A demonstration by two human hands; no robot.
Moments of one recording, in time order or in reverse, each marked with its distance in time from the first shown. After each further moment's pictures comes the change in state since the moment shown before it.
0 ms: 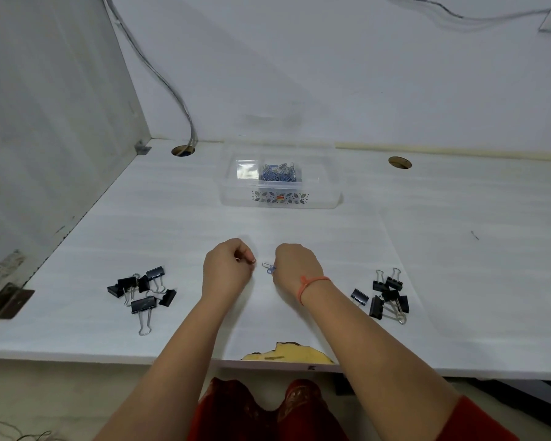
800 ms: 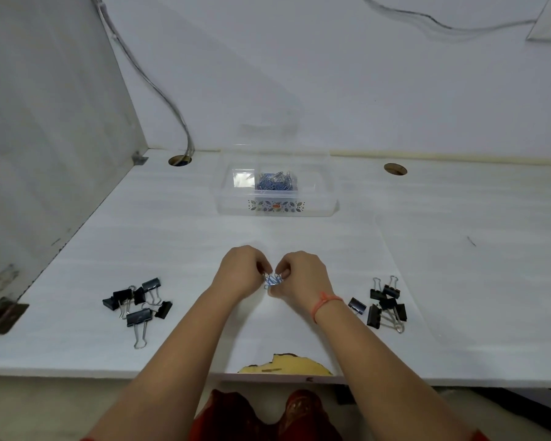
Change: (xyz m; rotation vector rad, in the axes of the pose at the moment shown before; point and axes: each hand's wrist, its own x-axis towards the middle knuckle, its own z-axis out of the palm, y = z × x) left_hand 0.022 0.019 0.012 0.491 -0.312 0.184; right_hand -0.010 0.019 -0.001 0.344 0.117 0.084
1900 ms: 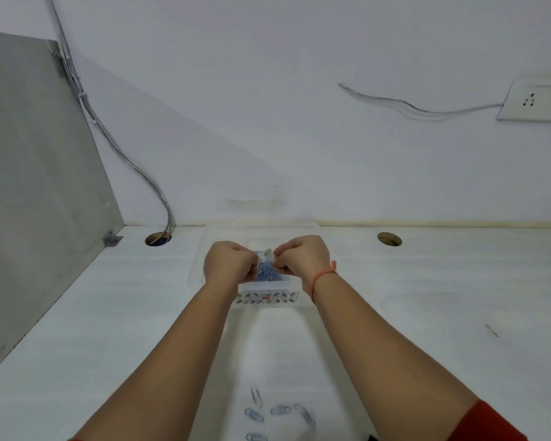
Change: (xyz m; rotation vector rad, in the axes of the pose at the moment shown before) left_hand 0.141 0.052 -0.079 -0.736 0.280 -0.230; right_hand 0.162 -0.043 -0.093 0.657 0.195 0.186
